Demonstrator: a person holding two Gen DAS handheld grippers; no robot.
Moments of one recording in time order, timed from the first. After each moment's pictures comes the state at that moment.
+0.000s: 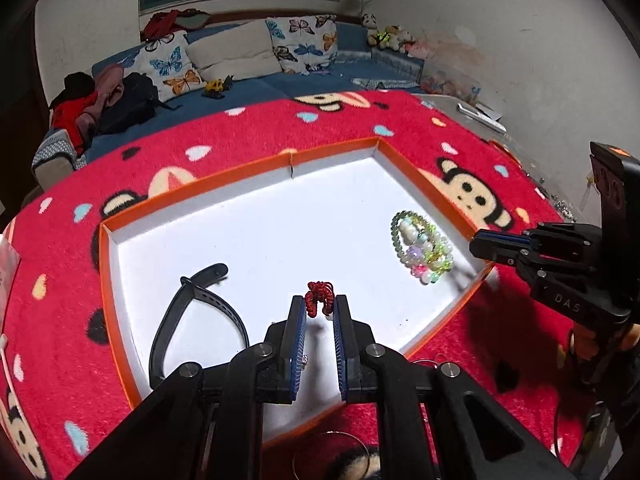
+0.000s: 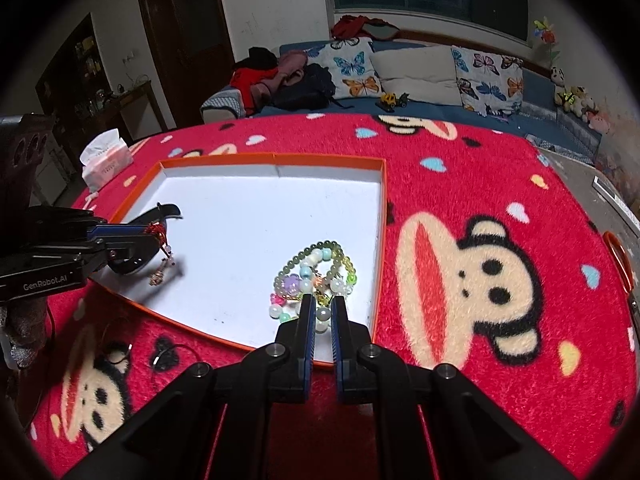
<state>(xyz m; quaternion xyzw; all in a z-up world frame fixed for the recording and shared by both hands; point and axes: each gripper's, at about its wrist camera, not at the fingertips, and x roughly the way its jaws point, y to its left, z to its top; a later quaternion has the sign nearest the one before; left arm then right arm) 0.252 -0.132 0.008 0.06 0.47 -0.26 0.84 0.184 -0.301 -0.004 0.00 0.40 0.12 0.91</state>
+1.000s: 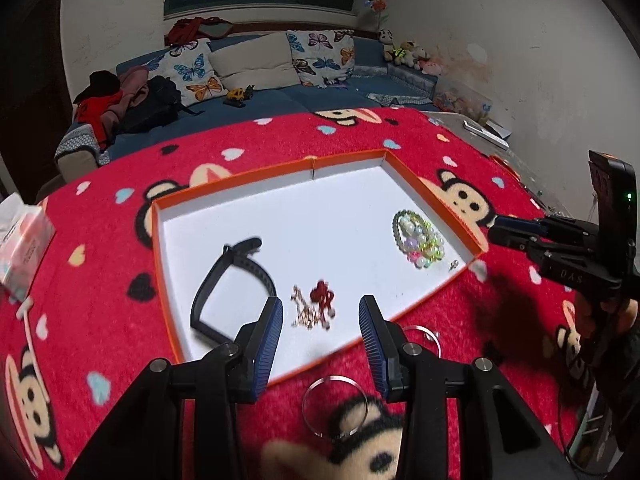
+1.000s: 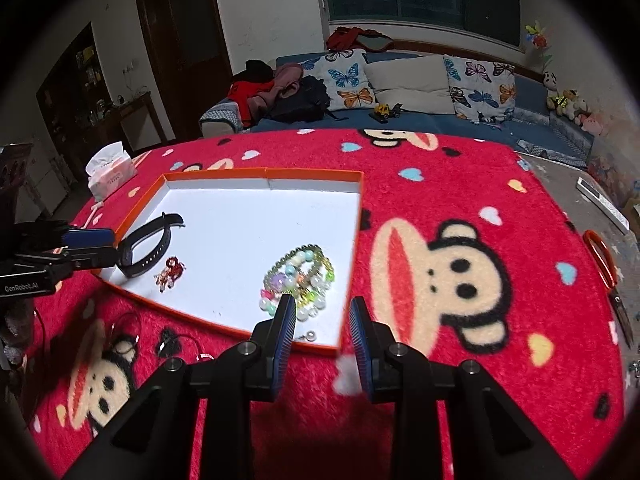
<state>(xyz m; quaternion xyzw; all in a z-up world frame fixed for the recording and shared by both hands) 0.203 -0.096 0.040 0.05 0.45 -0.24 0.86 0.163 -0.320 0.014 0.00 0.38 0.11 0.92</state>
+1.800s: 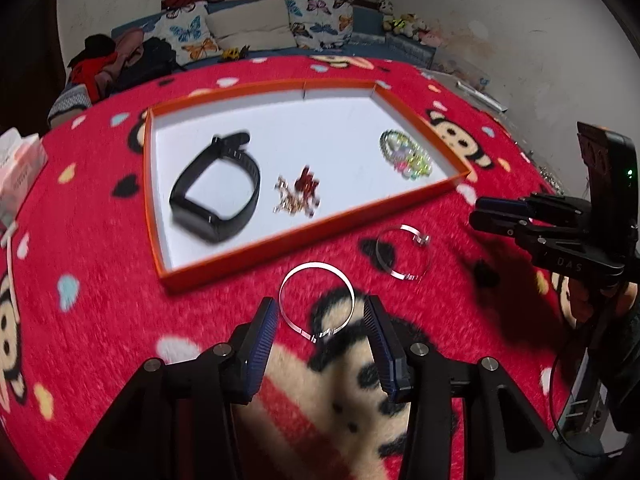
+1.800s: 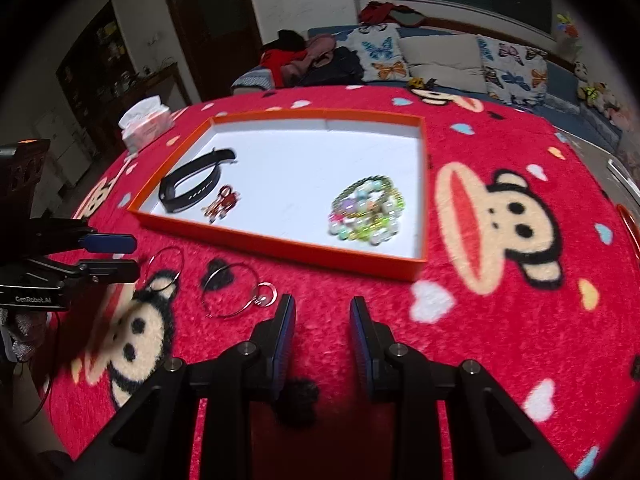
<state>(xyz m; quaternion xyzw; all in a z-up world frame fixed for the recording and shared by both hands) 0.147 -0.079 -0.003 0.04 0.51 -0.24 0.83 0.132 -0.284 -0.014 -0.01 0.42 0.17 0.89</state>
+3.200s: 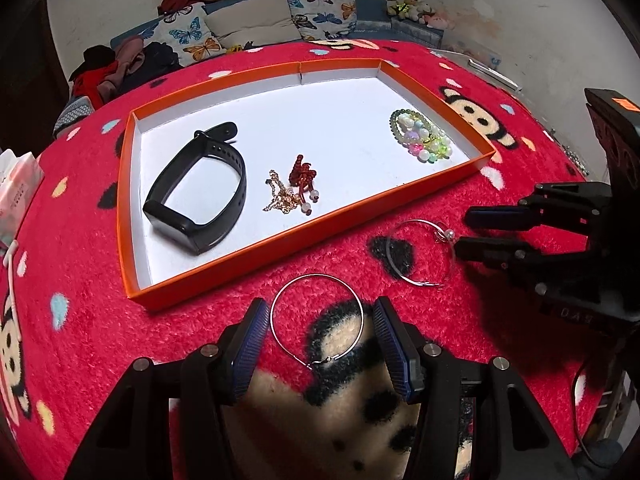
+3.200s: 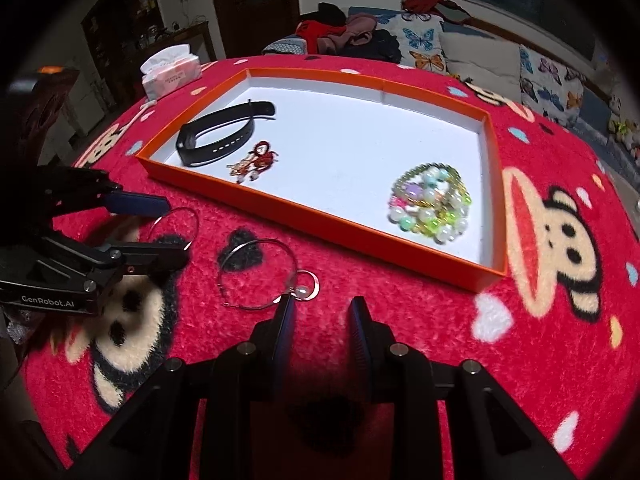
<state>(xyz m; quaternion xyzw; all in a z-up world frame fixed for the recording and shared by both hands) 0.165 -0.112 -0.027 0.09 0.51 -0.22 0.83 0.135 -0.242 -0.032 -0.09 0.44 0.20 0.87</state>
